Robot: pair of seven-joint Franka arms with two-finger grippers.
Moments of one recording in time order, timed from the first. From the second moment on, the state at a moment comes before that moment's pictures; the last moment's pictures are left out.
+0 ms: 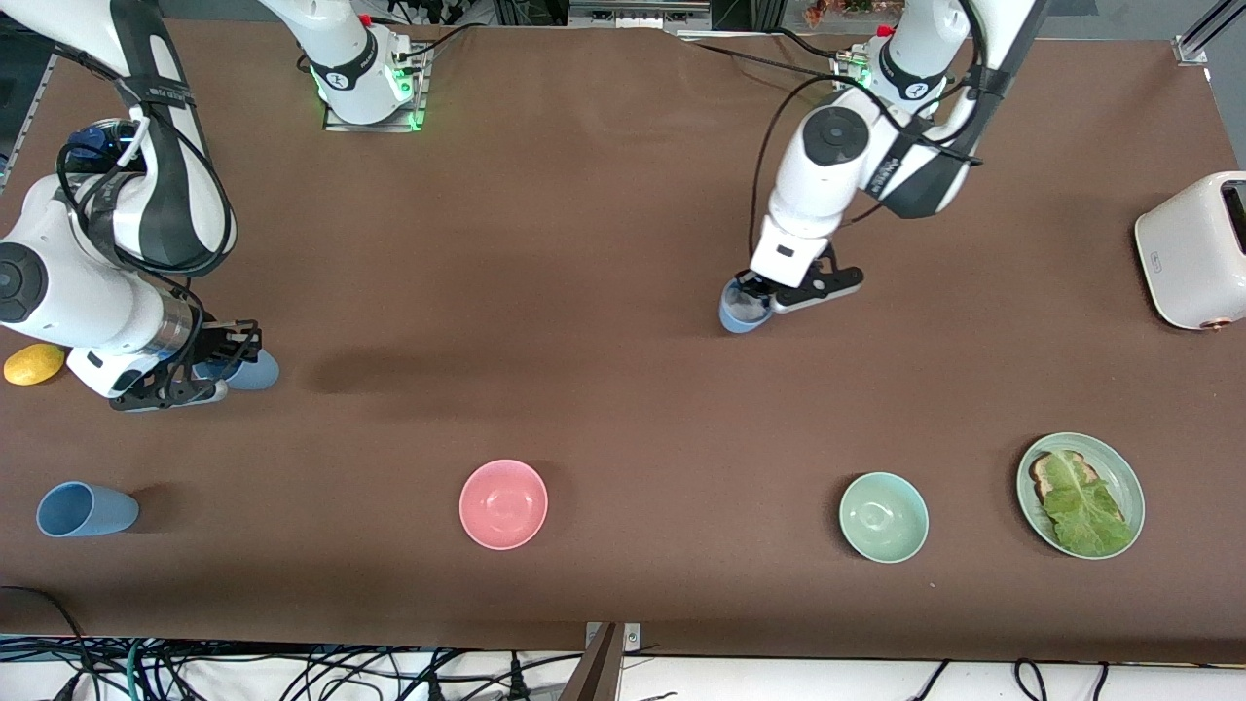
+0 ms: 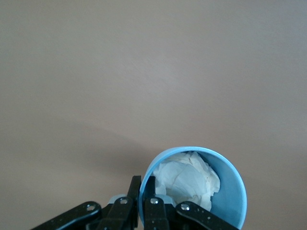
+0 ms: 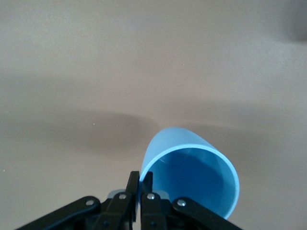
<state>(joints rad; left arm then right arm) -0.13 0.21 -0.47 -2.17 0.18 2.42 -1.10 0.03 0.32 -0.06 -1.82 0.00 2.03 -0.17</state>
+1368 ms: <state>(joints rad) -0.34 0.59 -0.47 -1.72 0.33 2.25 -1.55 0.18 0.25 -0.05 -1.58 0.00 1.66 0.06</state>
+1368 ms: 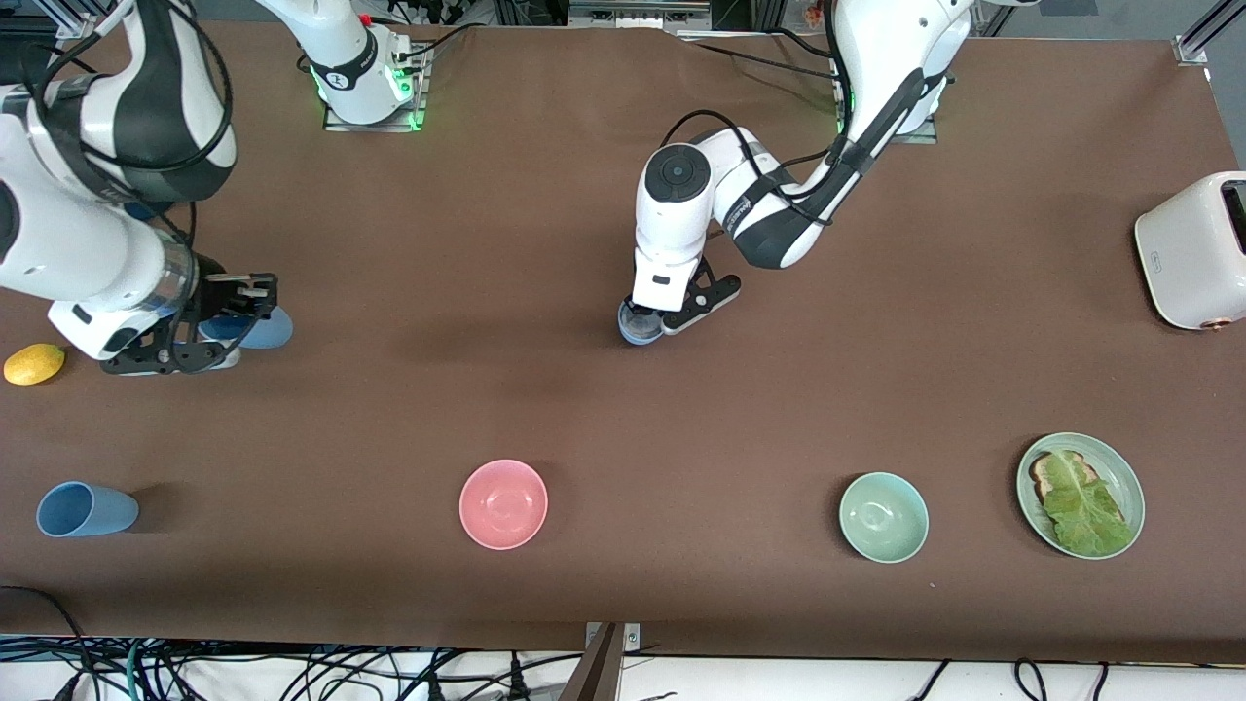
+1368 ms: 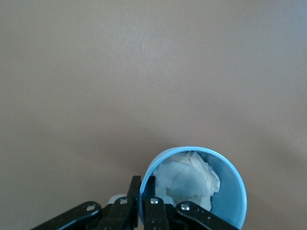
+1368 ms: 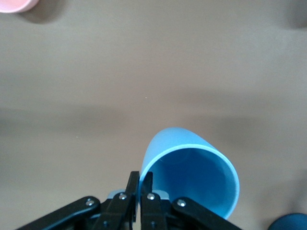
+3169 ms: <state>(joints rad) -0.39 0.65 -0.44 -1.66 0.47 2.24 -1.59 0.38 0.26 -0.04 -1.54 0.01 1.62 0.41</state>
